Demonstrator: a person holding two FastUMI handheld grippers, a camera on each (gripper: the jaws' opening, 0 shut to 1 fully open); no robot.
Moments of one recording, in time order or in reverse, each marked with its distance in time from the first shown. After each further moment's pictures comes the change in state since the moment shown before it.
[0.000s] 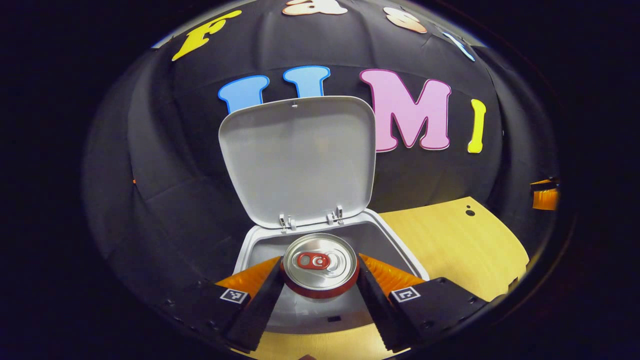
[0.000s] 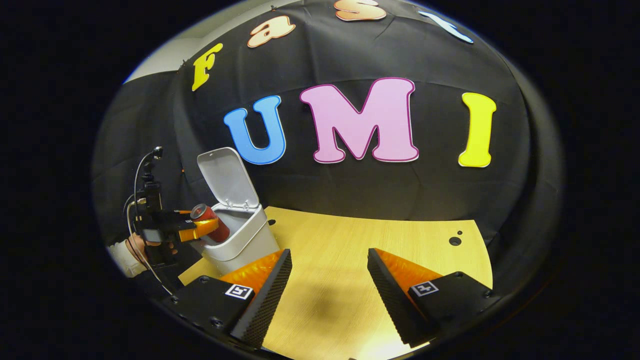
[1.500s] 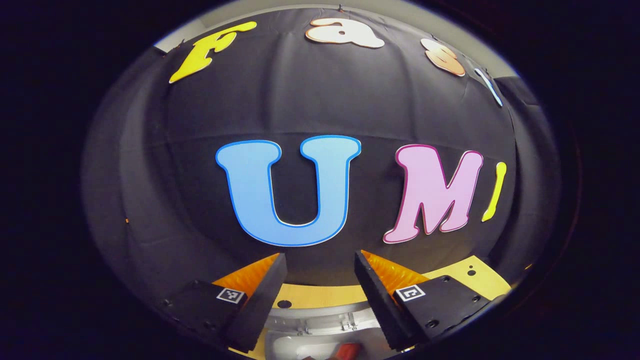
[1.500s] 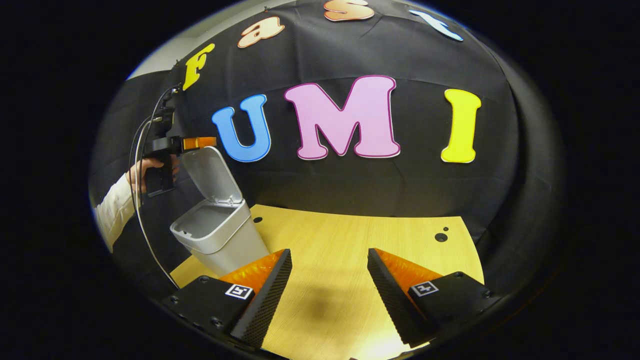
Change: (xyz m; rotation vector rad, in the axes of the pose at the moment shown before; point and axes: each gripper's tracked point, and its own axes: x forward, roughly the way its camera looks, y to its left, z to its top) left arm 0.052 0.049 0.196 -0.057 -0.210 0.025; right arm -0.008 -0.032 -0.015 0.003 0.002 -0.065
